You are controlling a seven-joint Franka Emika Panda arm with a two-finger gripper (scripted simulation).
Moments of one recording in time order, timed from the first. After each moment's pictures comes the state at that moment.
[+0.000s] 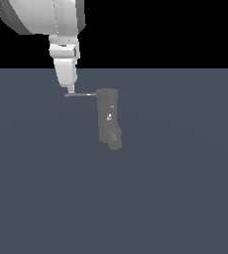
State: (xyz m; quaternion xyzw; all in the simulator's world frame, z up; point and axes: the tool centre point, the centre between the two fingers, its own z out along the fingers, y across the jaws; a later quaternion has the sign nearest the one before) arm 0.076 0.156 0.201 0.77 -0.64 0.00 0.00
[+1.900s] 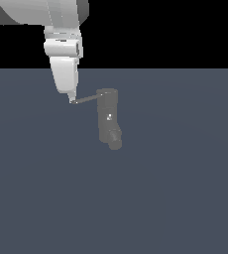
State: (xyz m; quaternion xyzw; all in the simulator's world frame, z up) arm -0.013 0.126 0.201 0.77 -0.64 0.00 0.00
